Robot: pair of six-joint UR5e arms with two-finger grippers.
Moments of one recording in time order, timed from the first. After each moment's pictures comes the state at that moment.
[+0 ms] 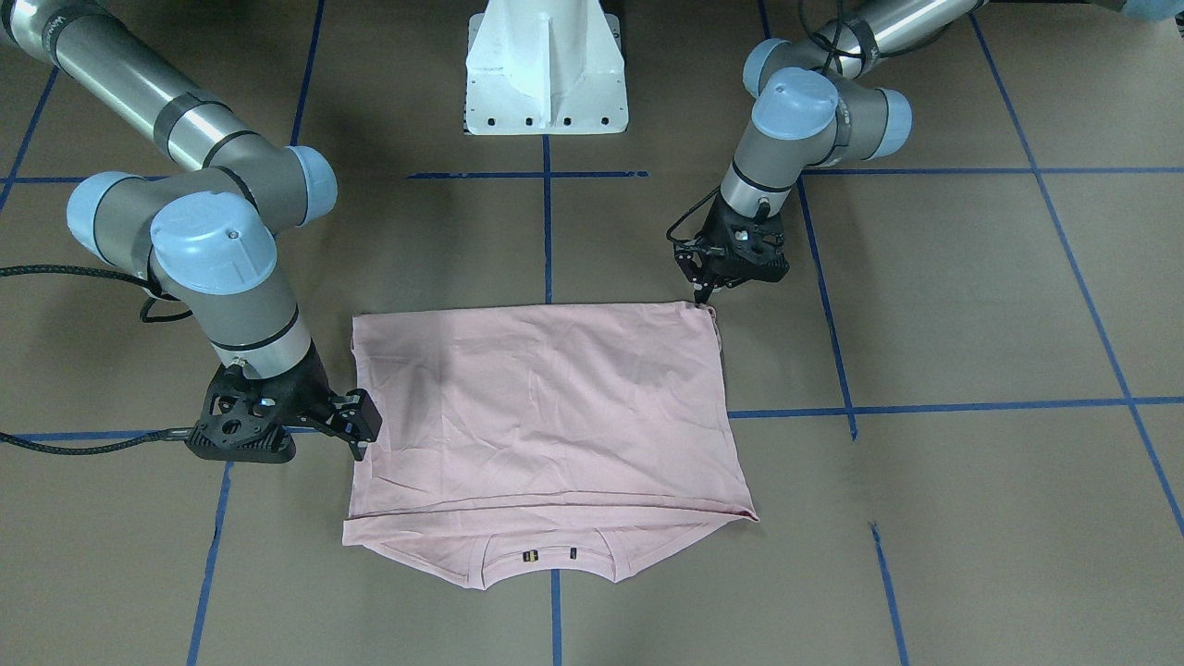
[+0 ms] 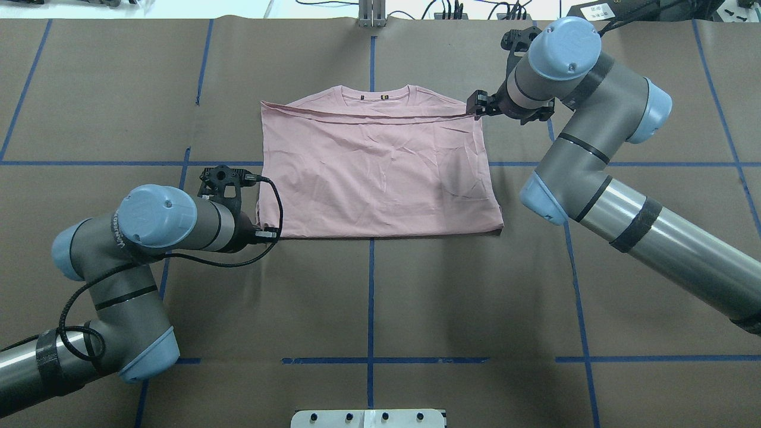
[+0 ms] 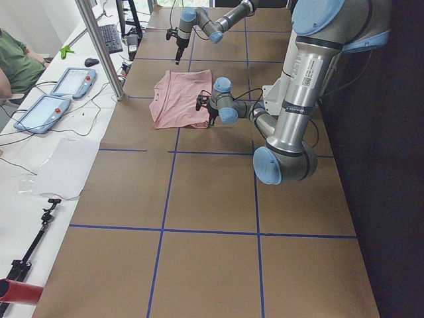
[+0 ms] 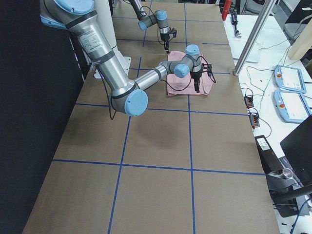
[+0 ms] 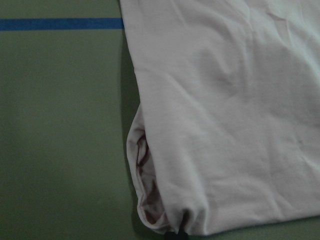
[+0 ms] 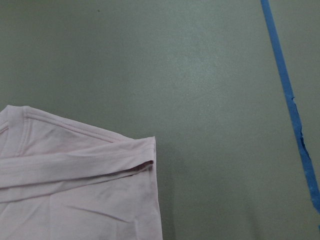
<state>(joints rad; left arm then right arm) -0.53 -1.92 -1.71 -2.06 -1.77 -1.15 0.82 -0.96 1.43 -1.27 1.85 1.10</state>
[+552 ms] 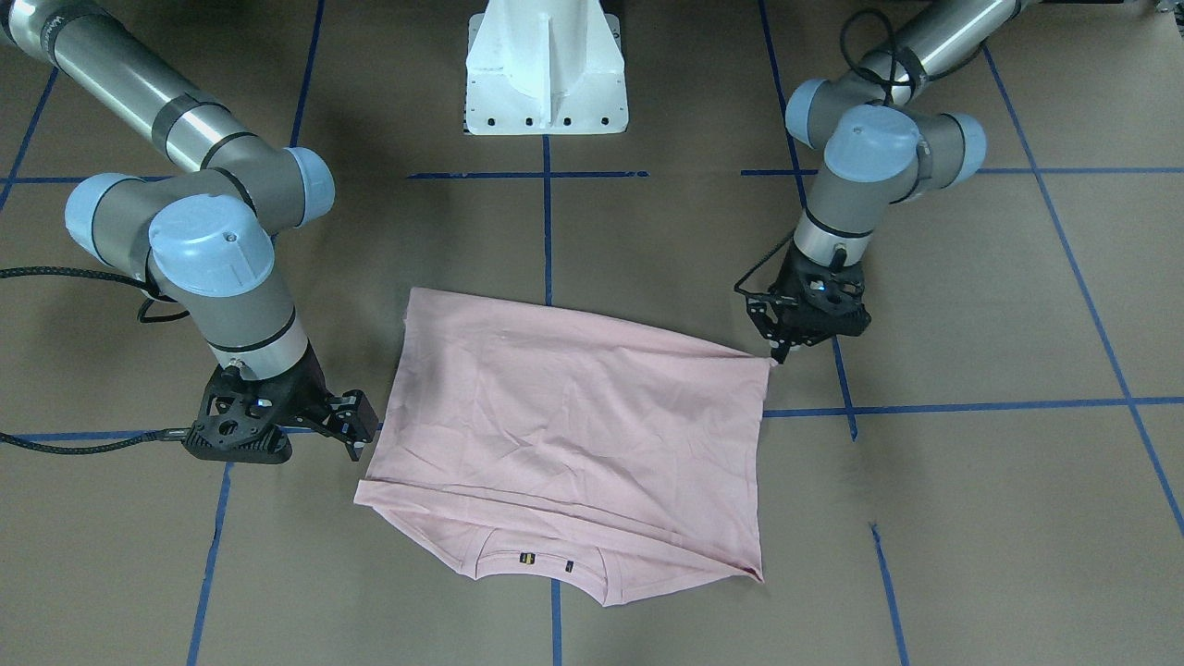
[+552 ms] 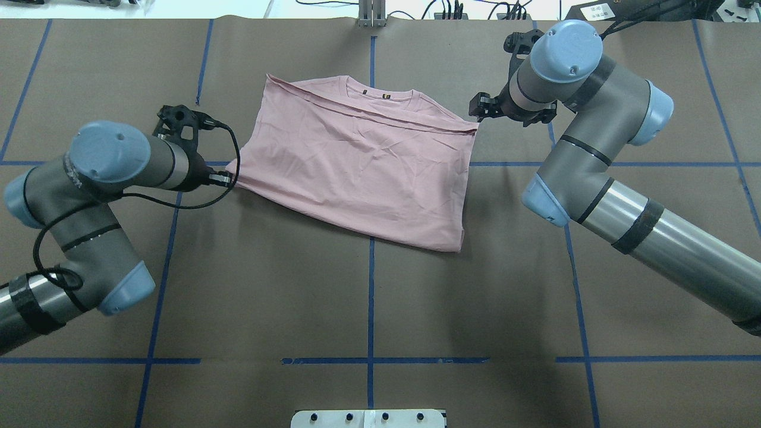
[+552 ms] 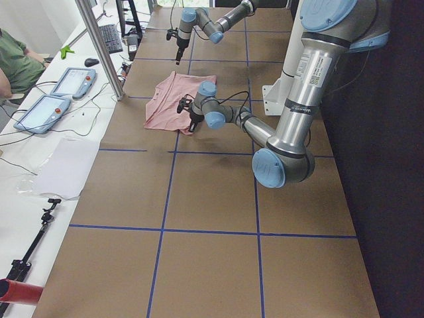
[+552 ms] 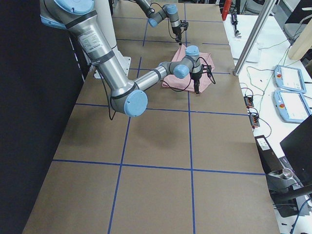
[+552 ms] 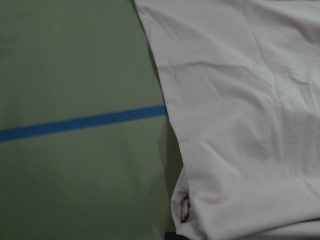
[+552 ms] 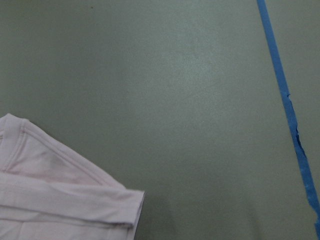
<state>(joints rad) -0.73 -1.93 -1.59 -2.07 -1.77 -0.86 0.82 -0.97 1.43 -1.27 1.85 1.11</state>
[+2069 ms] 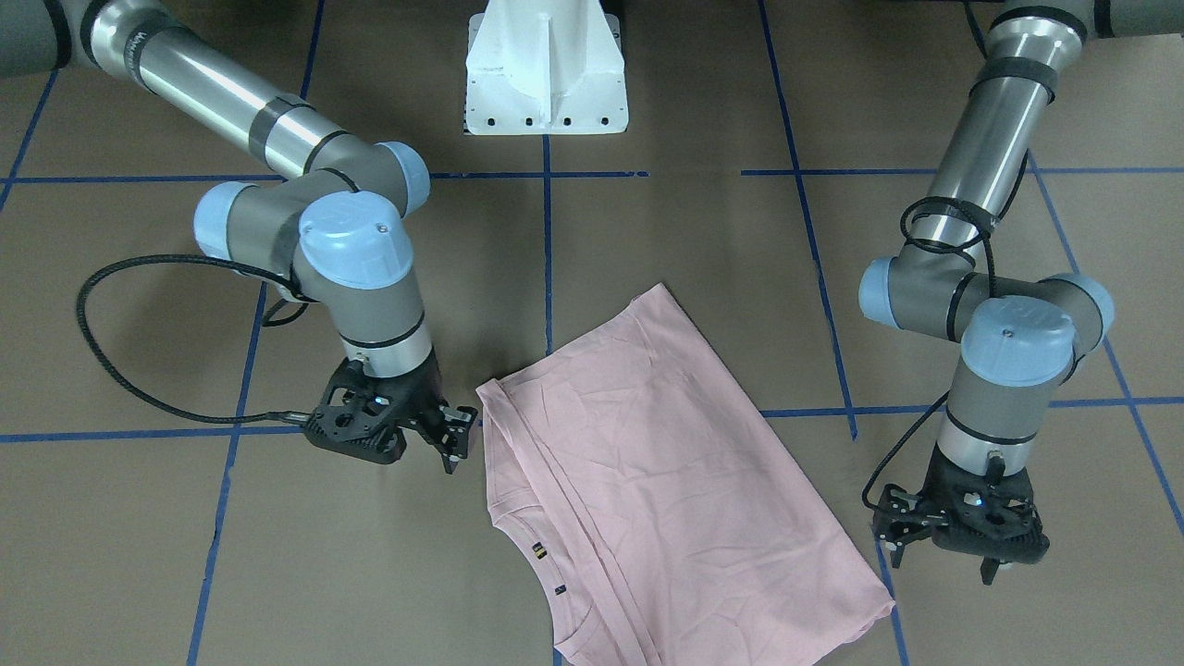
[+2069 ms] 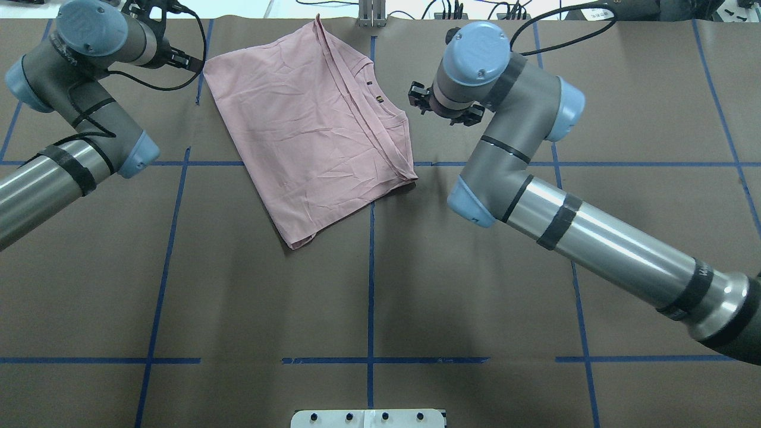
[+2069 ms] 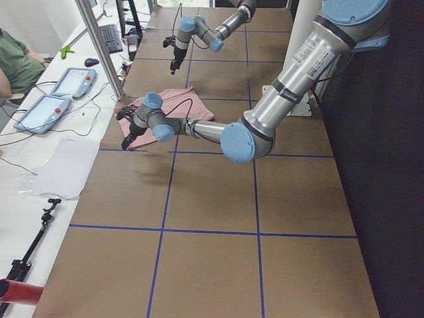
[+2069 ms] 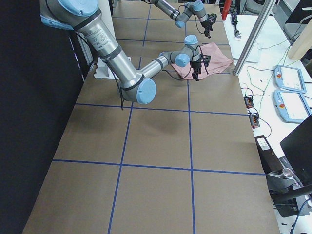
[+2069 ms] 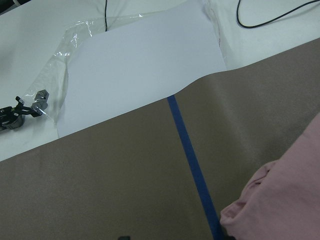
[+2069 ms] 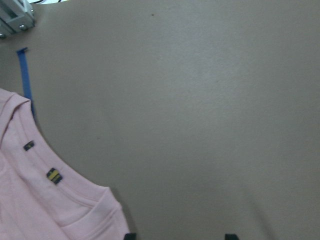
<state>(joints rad) -0.98 -2.24 -1.00 -2.36 -1.71 -0.56 0.72 -0.74 1.25 -1.25 1.74 1.45</state>
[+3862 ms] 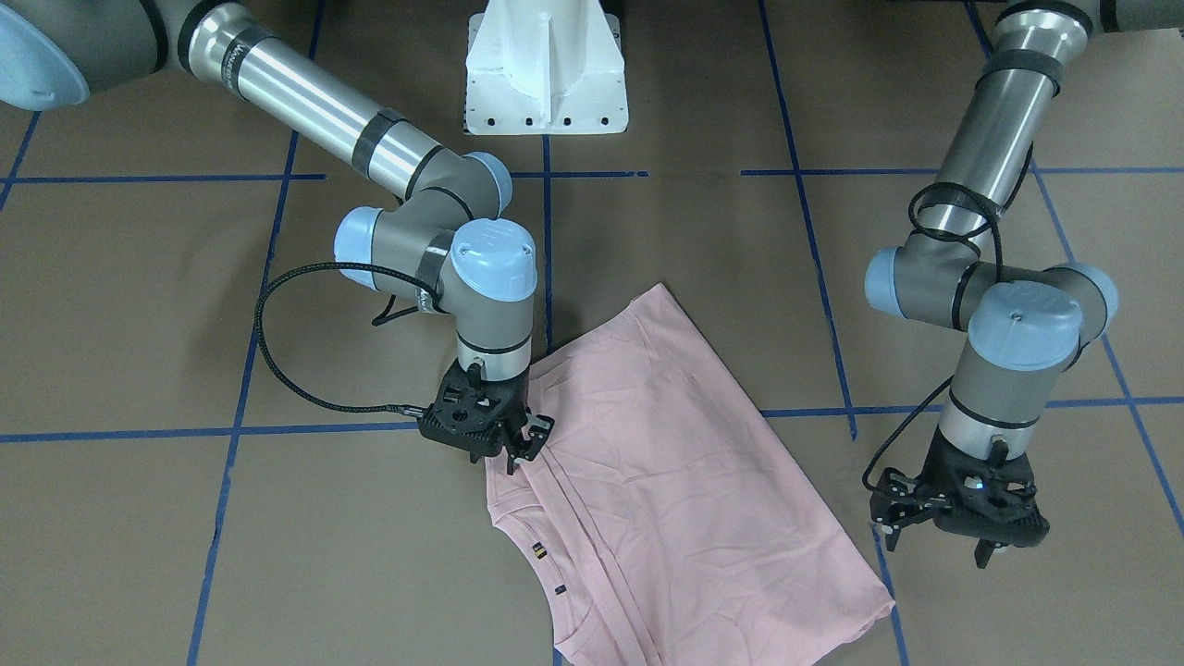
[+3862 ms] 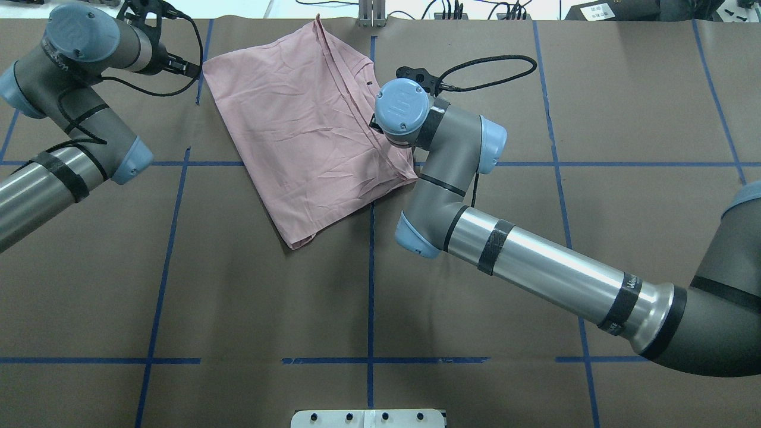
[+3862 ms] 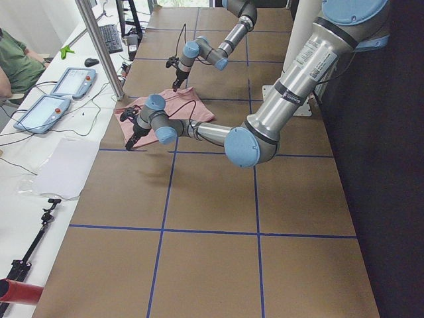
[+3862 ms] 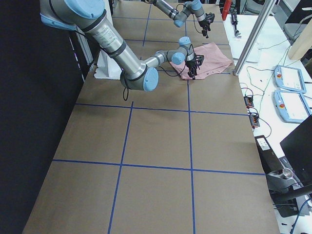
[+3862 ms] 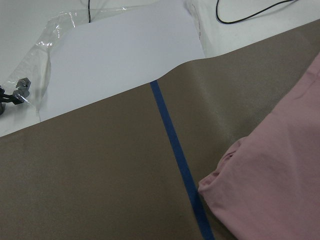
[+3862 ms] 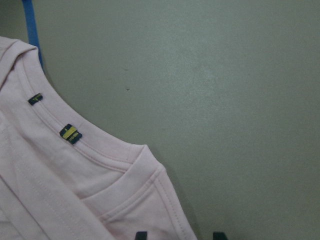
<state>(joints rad) -0.98 -2.21 -1.03 -2.37 -1.73 -0.58 0.61 -0.62 1.04 -1.22 1.58 1.50</state>
